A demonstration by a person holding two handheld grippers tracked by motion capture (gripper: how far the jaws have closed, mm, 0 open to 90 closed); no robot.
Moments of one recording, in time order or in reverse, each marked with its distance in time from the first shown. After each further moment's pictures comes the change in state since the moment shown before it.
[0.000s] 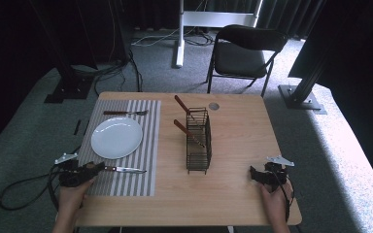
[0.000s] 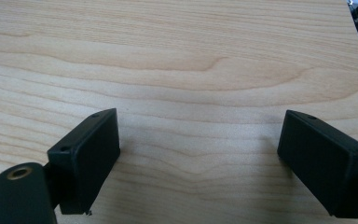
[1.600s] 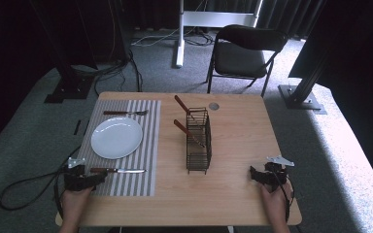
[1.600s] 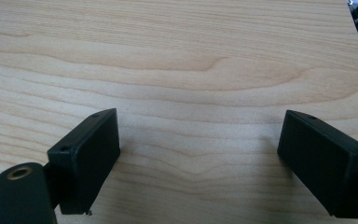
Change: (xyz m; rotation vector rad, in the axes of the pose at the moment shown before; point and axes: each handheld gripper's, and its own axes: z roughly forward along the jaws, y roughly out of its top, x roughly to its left) left arm -0.003 -0.021 0.015 0.067 0.199 0.124; right arm 0.000 0.000 0.000 0.000 0.000 0.000
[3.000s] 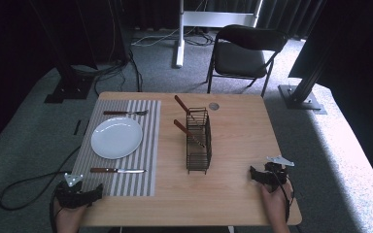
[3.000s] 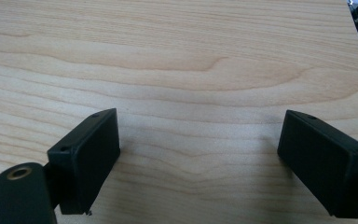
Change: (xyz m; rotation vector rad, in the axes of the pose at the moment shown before) left arm 0.001 -0.044 -0.013 0.002 0.148 0.058; right arm 0.000 0.000 0.000 0.000 0.000 0.001
